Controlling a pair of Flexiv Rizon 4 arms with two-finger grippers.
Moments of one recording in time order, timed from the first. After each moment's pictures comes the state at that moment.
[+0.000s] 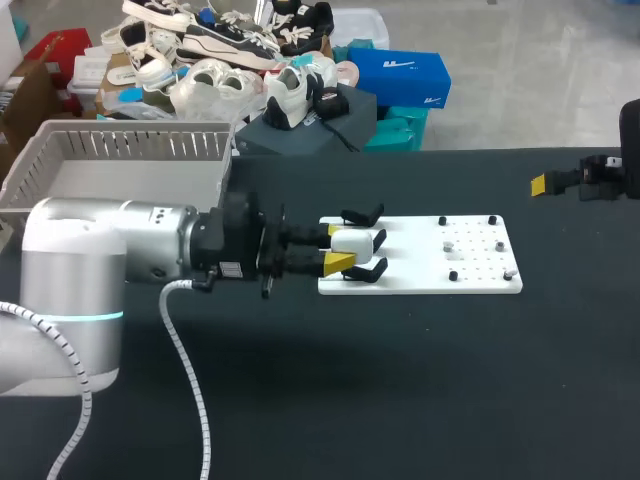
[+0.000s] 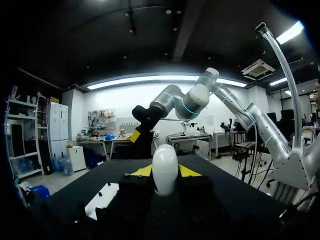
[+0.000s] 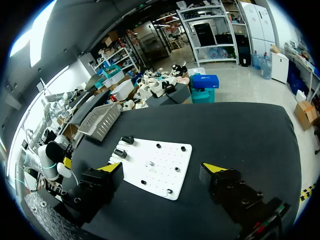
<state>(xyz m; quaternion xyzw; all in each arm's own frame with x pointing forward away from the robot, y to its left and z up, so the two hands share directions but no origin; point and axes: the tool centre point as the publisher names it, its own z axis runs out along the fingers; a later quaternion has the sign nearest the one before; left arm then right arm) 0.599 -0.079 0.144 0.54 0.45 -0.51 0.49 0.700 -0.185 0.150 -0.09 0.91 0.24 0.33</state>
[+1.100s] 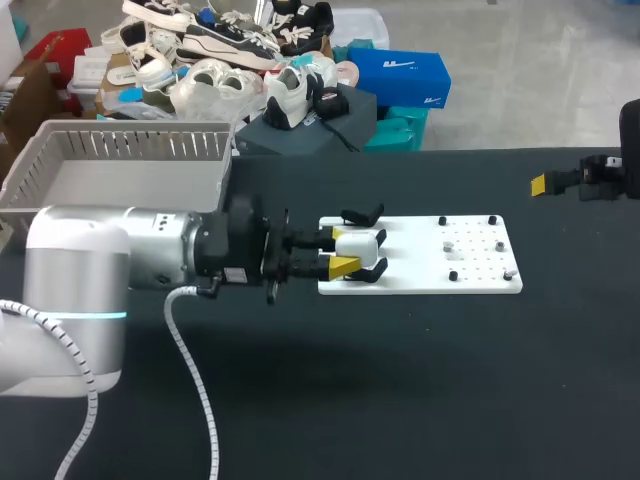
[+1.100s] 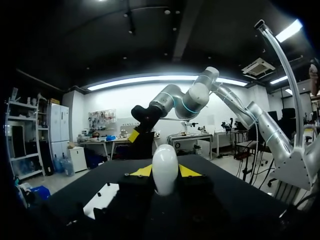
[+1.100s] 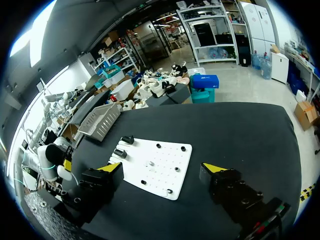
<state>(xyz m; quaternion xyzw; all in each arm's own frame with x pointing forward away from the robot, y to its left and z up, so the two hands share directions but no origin) 0.594 -0.084 0.141 0.54 0.45 -0.51 0.50 0.700 -0.185 0.150 -0.09 0.91 0.24 0.33</state>
